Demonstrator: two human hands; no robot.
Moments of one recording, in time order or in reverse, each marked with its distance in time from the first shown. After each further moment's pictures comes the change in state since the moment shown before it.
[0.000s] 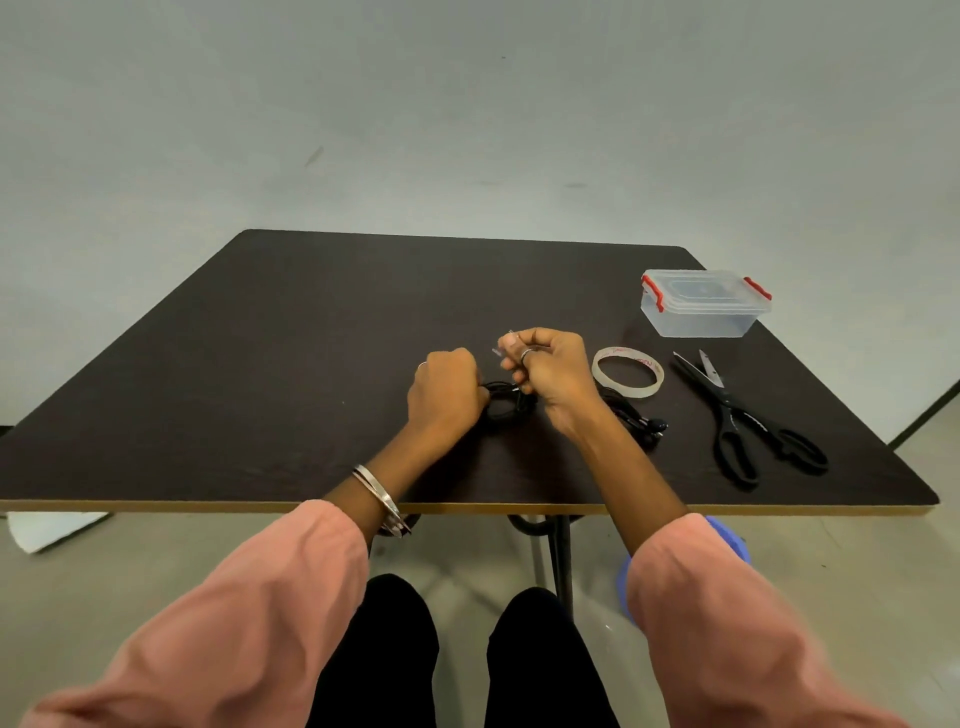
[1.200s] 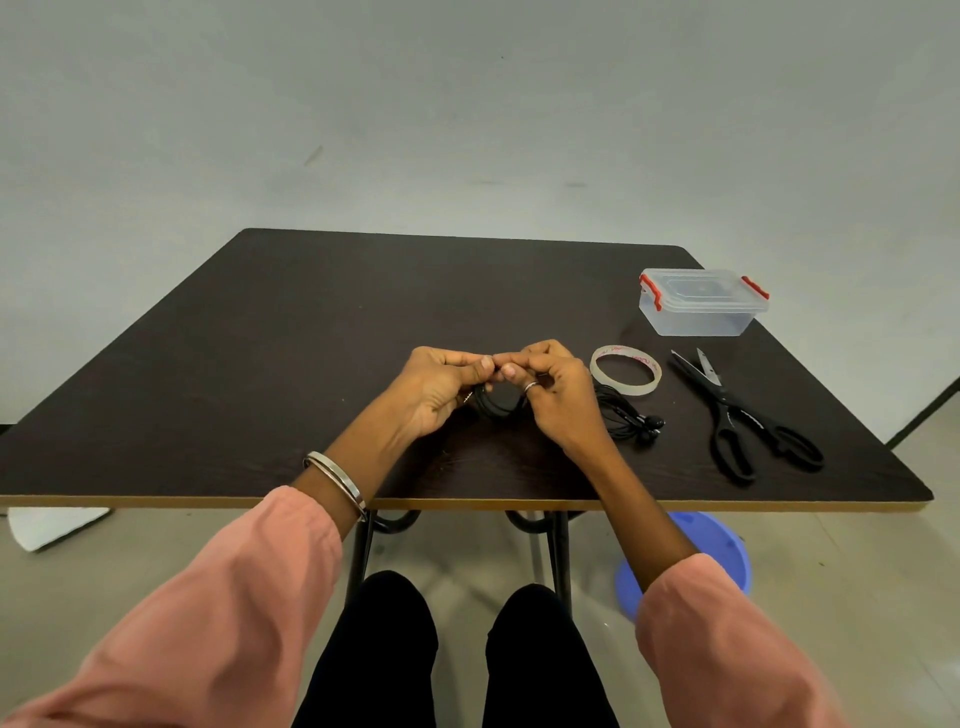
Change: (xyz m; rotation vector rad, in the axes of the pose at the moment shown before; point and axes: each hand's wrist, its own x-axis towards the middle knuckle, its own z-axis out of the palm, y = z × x) left_hand 0.002 -0.003 -0.017 -1.343 -0.302 -0.388; right_hand -0.015 0.029 -0.018 -0.293 -0.085 -0.513
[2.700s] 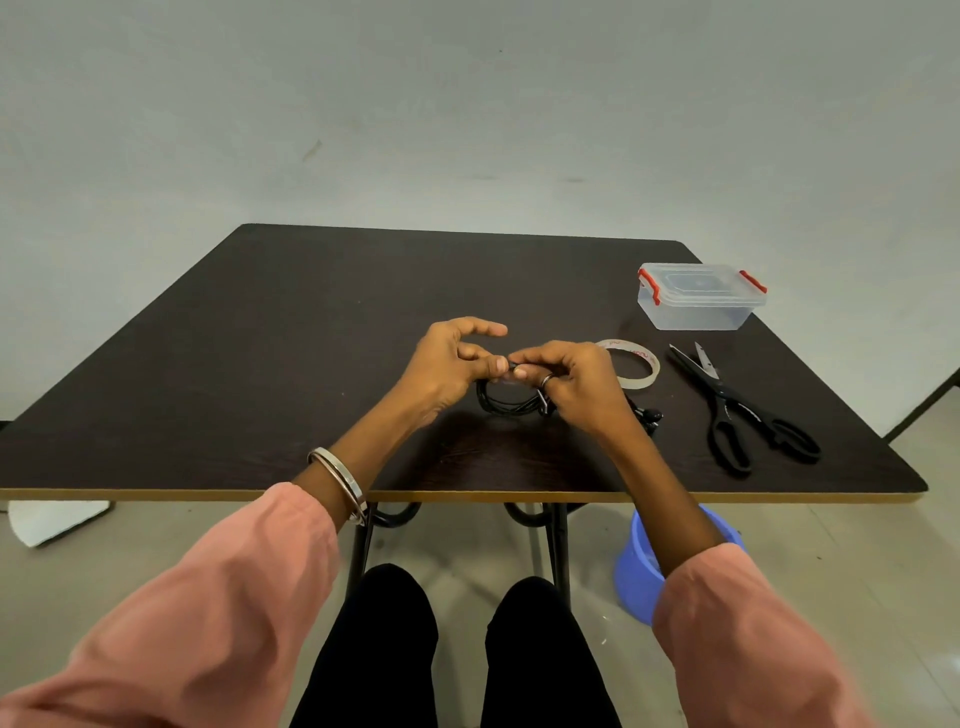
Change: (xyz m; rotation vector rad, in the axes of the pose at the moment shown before) left_hand -0.012 0.008 0.002 0.516 -0.110 0.331; right_hand 0.003 -0.009 -0.027 -0.168 -0.128 -0.043
